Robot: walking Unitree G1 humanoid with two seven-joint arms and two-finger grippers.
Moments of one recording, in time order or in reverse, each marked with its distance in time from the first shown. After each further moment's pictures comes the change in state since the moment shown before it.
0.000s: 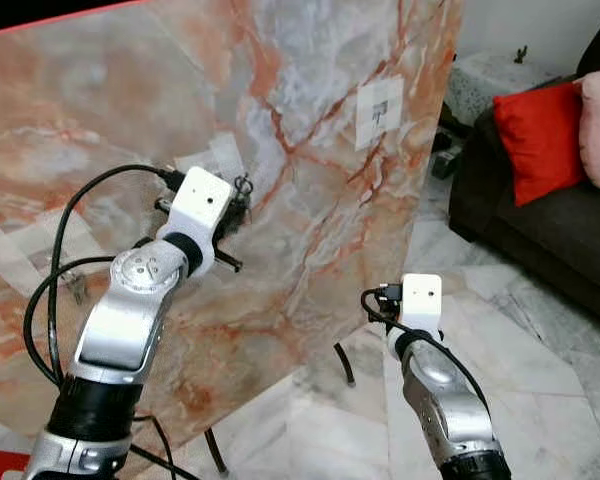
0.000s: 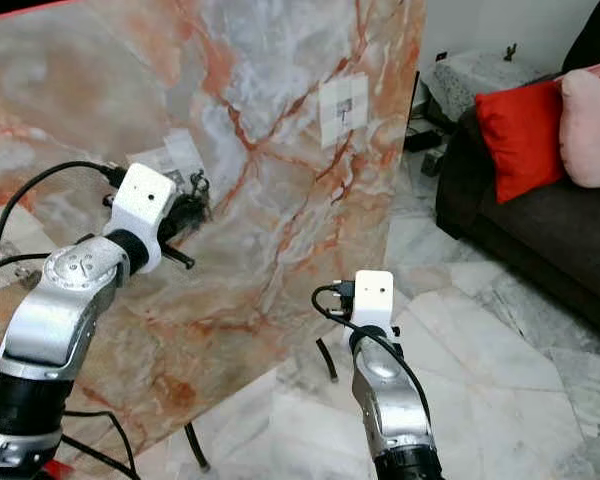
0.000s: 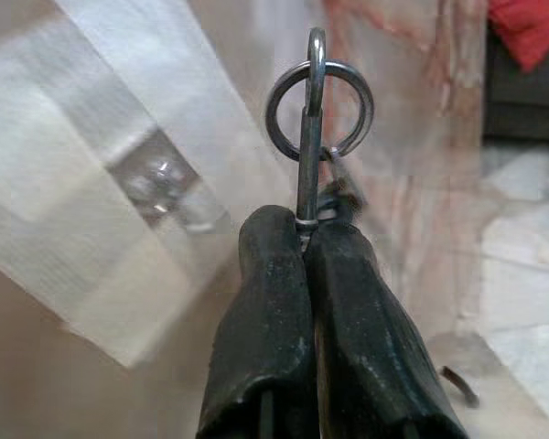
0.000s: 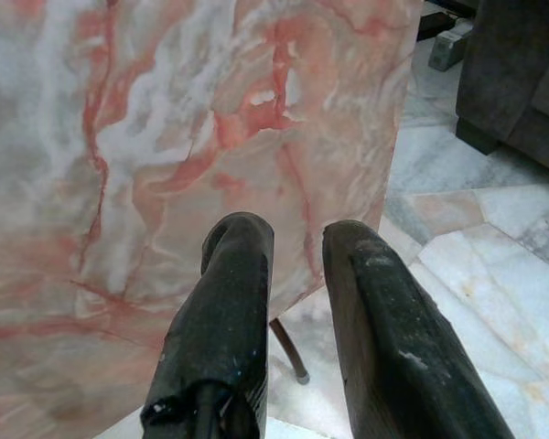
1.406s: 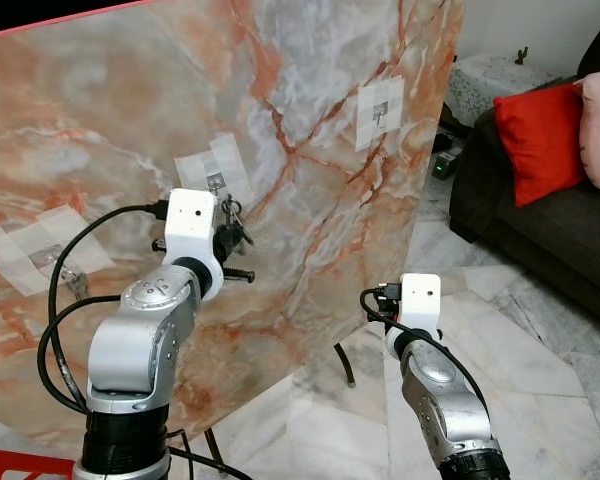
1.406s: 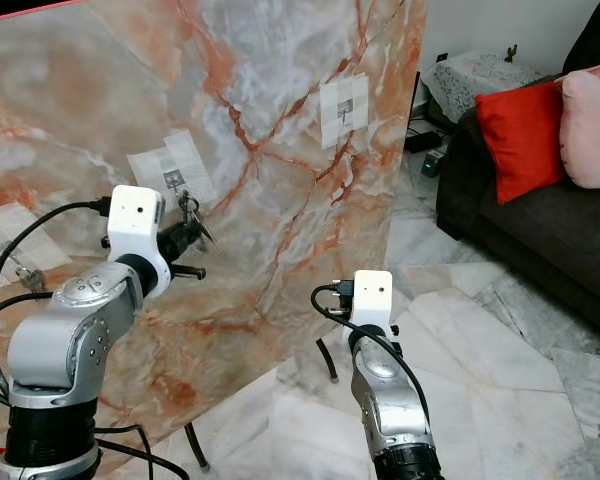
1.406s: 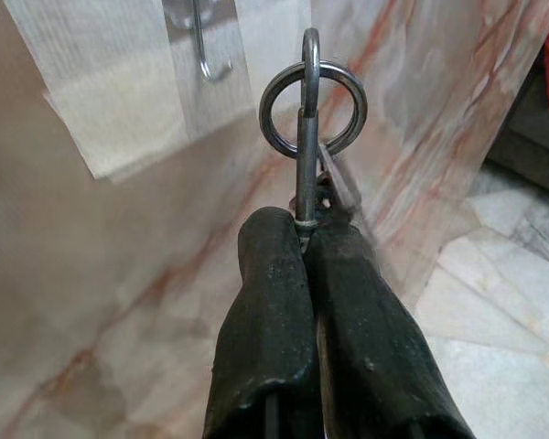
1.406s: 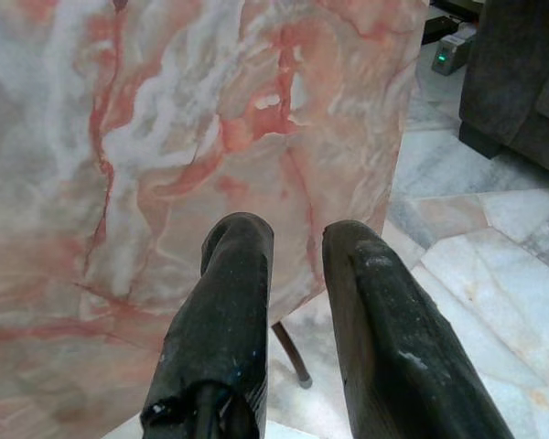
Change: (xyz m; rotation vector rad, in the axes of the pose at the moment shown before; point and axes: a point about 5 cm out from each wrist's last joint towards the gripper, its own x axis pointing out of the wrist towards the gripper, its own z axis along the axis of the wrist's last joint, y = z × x) left arm -0.012 -0.016 -0.007 -0.375 0.144 0.181; right arm 0.001 0.002 0.000 0.003 -0.005 0.008
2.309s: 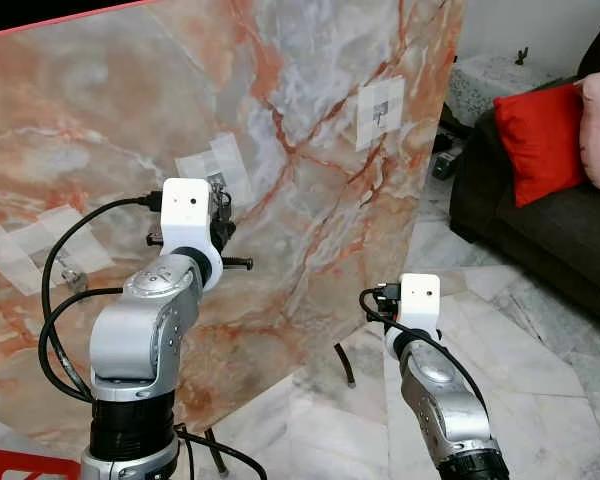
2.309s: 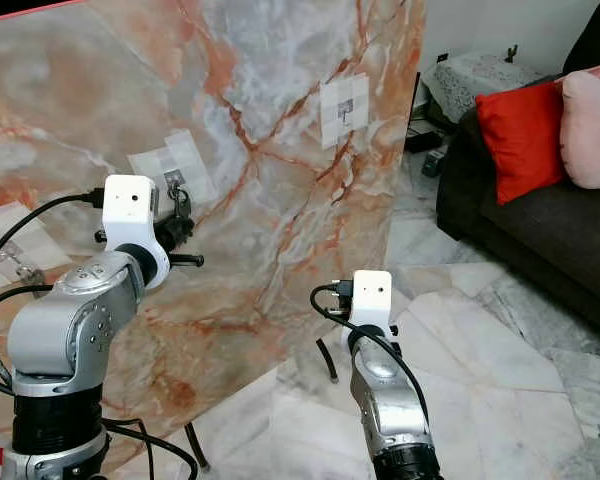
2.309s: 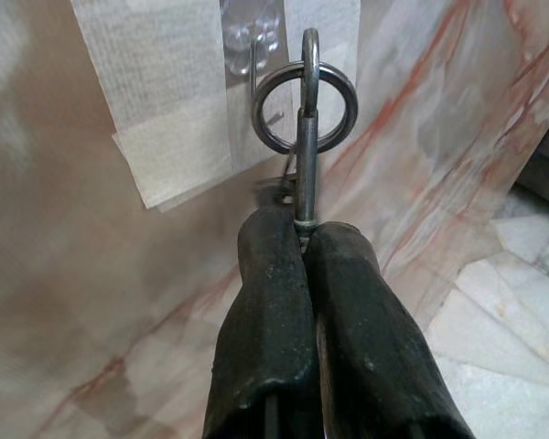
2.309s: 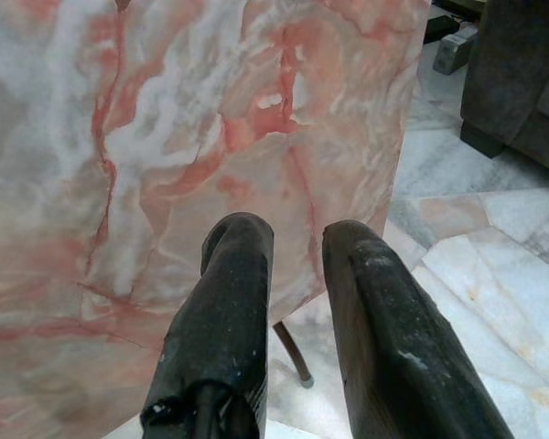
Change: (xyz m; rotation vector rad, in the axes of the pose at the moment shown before) left arm 0.003 0.002 0.012 -0.037 -0.014 0.079; right arm 0.000 0.001 0.000 0.002 0.000 0.002
